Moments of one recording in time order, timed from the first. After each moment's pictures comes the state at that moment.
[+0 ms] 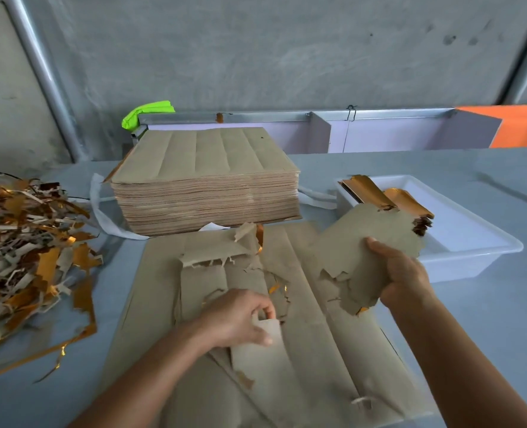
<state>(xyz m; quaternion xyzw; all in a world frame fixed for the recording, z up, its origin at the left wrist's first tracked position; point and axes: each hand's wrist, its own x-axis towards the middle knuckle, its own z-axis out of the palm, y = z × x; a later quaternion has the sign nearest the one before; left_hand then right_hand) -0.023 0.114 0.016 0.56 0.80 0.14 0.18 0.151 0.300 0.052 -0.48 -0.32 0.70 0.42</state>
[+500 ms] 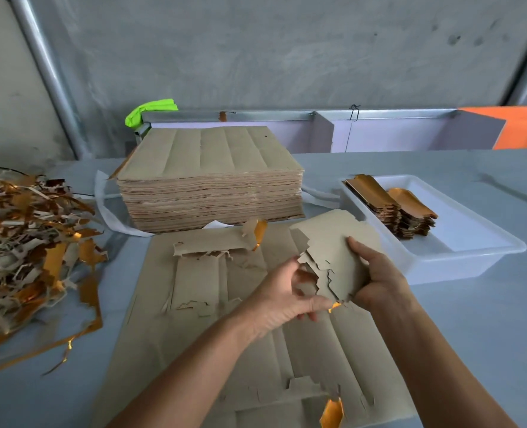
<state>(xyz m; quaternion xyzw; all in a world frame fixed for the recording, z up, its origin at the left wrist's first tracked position) 0.024 0.143 0.039 0.45 0.60 0.52 0.41 0.128 0.274 0.054 -0.41 -0.24 0.83 0.30</state>
